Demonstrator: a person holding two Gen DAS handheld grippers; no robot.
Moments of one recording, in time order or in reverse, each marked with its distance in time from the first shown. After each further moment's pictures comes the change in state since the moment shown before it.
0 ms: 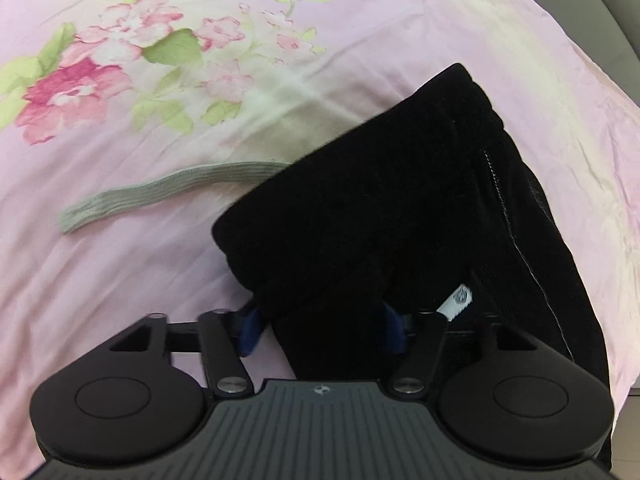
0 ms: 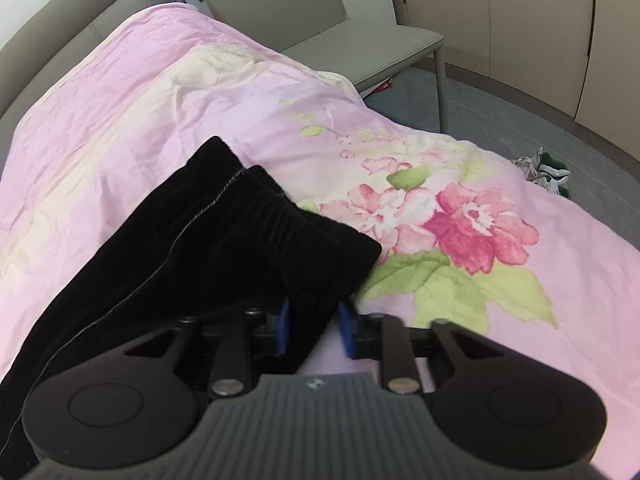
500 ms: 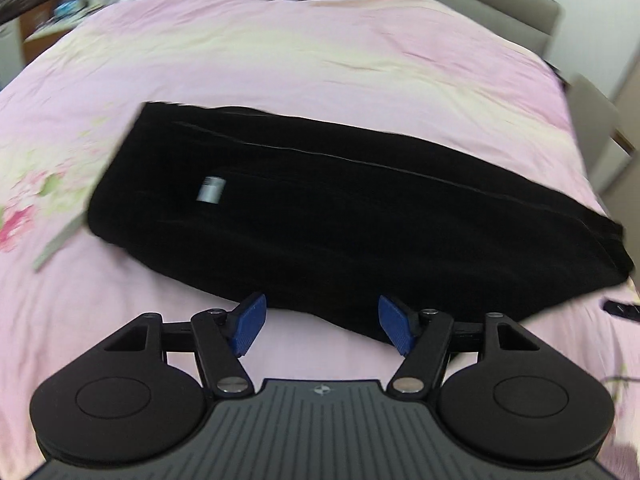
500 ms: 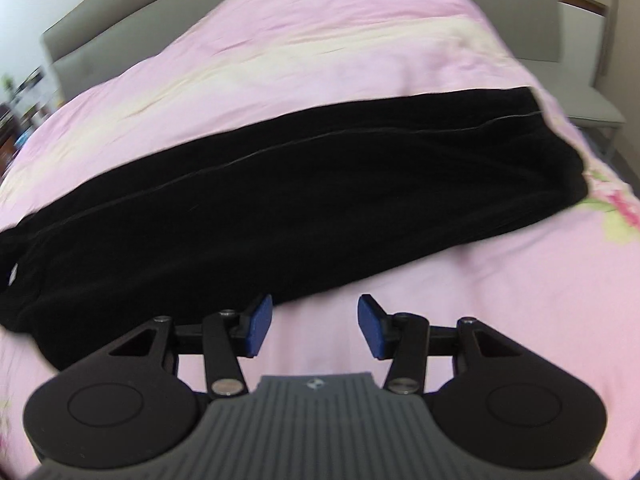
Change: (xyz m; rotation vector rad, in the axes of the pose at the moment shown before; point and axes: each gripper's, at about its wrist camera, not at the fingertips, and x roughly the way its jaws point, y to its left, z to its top) left arm -0.092 -0.098 -0.199 0.721 -0.226 -0.151; right arm -0.123 0.123 -0.170 -0.561 0.100 0.331
